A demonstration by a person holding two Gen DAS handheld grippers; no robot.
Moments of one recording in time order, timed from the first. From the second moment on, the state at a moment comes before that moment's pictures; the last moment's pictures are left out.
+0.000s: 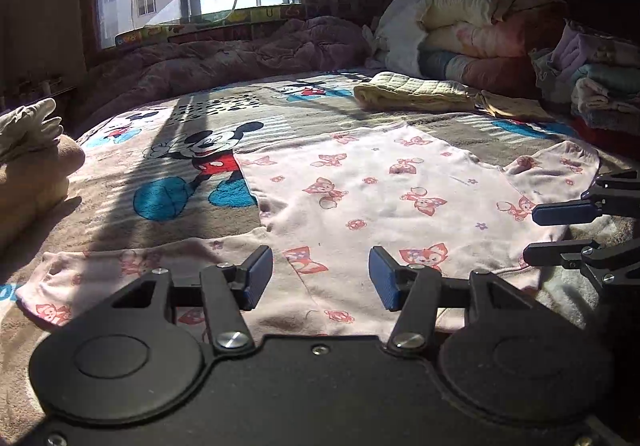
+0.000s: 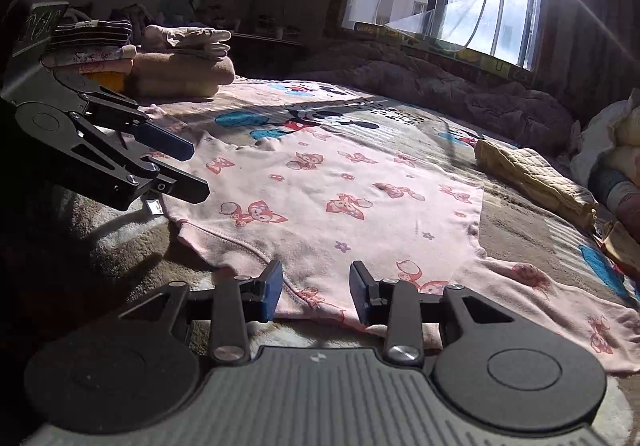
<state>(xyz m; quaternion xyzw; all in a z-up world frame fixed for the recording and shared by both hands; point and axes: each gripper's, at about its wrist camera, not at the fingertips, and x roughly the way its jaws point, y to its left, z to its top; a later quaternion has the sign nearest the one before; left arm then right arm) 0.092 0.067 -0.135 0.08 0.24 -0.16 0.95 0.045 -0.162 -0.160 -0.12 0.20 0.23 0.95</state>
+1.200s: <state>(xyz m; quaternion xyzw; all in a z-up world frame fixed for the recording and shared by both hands) 0.186 0.185 -0.159 -0.39 0.29 -0.21 0.85 0.078 -0.023 -0.176 -0.10 0.19 0.38 0.90</state>
